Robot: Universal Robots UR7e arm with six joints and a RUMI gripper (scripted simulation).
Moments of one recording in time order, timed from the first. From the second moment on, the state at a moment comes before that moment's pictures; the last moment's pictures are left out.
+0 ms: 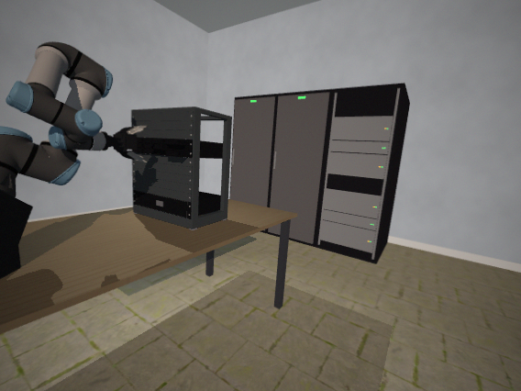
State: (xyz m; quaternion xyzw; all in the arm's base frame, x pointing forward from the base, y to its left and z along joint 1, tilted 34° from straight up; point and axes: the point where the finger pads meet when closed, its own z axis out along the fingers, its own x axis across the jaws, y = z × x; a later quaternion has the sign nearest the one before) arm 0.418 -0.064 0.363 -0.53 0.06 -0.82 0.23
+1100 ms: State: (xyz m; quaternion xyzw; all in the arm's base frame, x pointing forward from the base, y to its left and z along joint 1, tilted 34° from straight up) arm 0.478 -0.096 0.372 -0.53 0.06 -0.82 0.23
